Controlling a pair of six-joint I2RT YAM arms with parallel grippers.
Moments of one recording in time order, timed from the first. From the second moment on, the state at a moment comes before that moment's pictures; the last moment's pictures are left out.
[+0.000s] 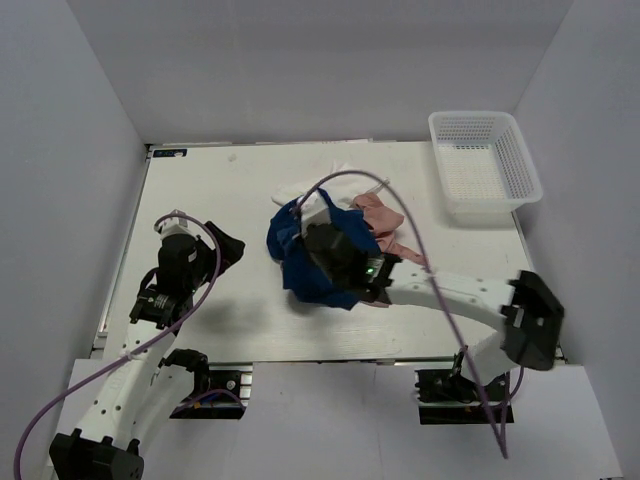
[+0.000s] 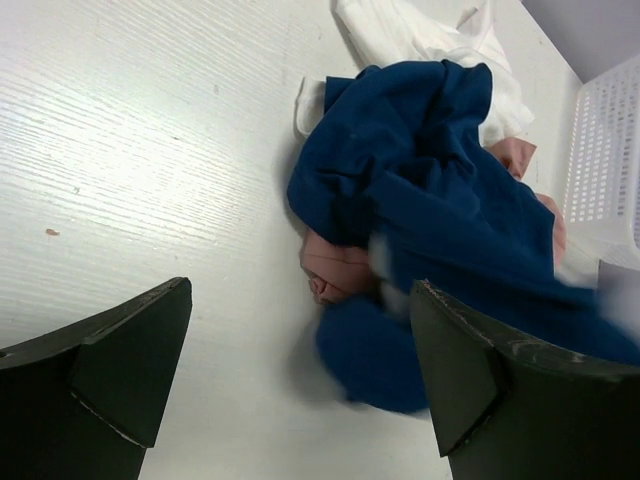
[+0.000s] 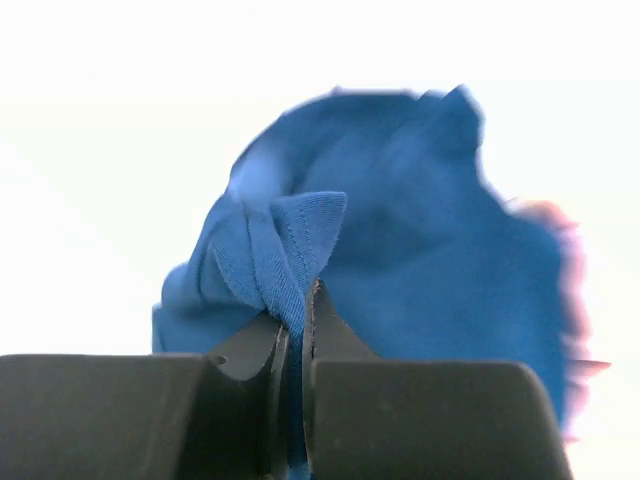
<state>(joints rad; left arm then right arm) -0.22 0.70 0.62 -0.43 -0.06 -0.77 1.15 1.60 1.12 -0.07 0.51 0.15</state>
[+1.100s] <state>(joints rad) -0.22 0.91 0.64 -0.34 0.01 -0.74 0.26 1.89 2.34 0.46 0.77 -0.71</state>
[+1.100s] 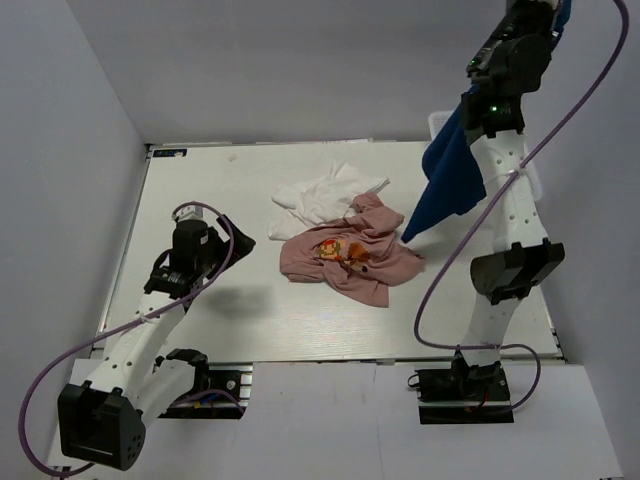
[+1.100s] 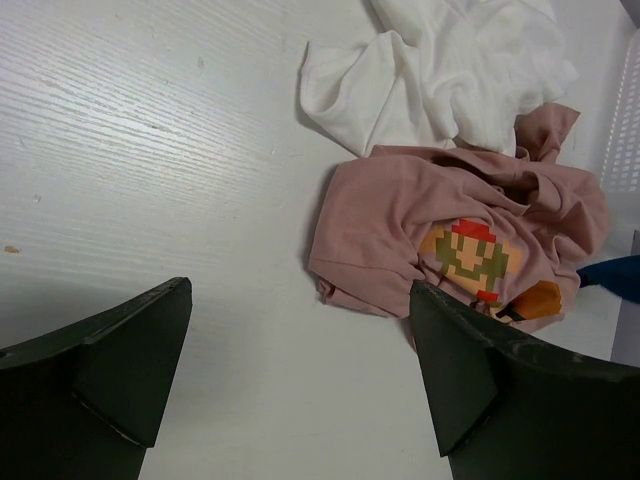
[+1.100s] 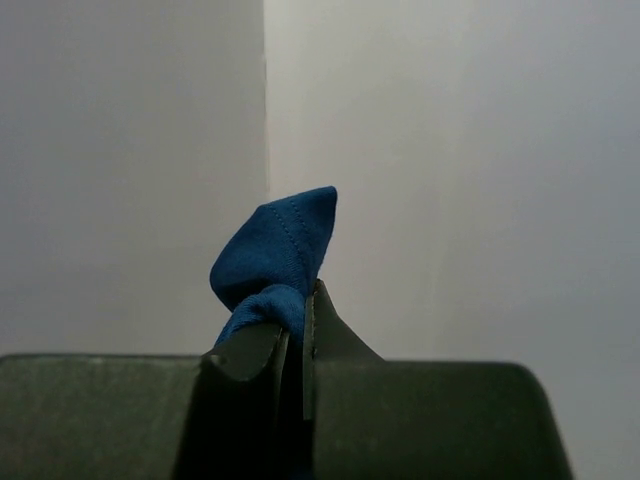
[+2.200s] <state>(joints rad) -0.22 0.97 0.63 -0.26 0.01 -0.73 -0.12 2.03 1.63 0.38 0.22 -0.10</state>
